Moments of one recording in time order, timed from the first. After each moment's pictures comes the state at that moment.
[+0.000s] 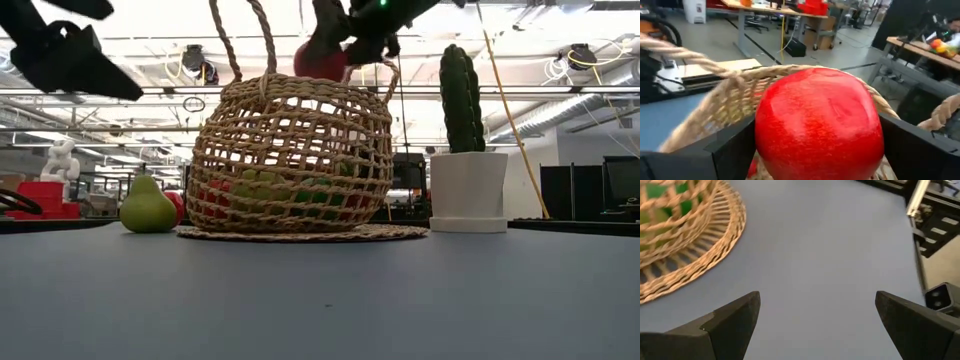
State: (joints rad) left arm -0.82 1.43 0.77 -0.15 -0.76 -0.91; right arm -0.01 1.56 1.12 0.16 0.70 -0.02
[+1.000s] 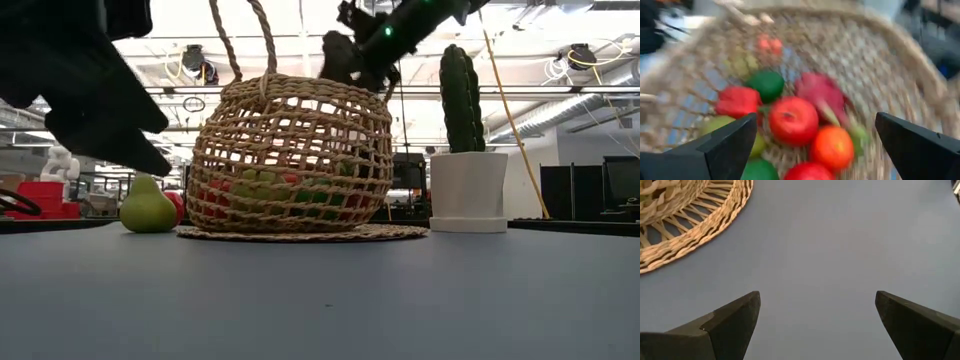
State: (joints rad) left arm -0.71 1.61 0.77 -0.05 -0.66 -0.95; right arm -0.08 1.56 1.11 -0.06 0.52 0.08
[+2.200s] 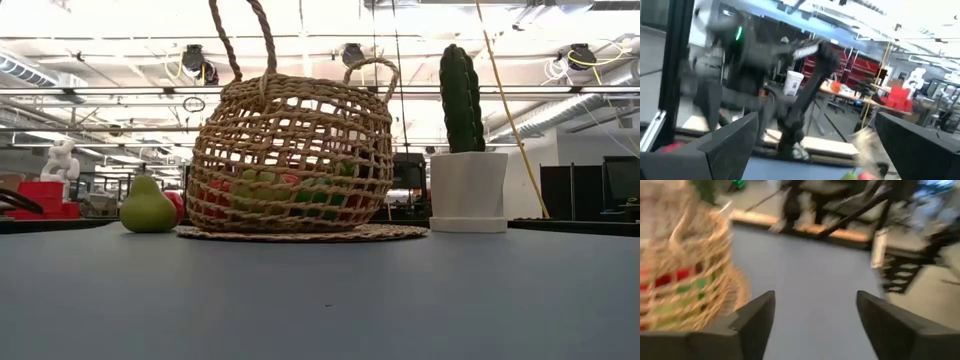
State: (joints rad) left arm -0.92 1.18 0.79 -0.11 -0.97 -0.58; right arm 0.41 1.68 1.16 0.68 0.57 -0.36
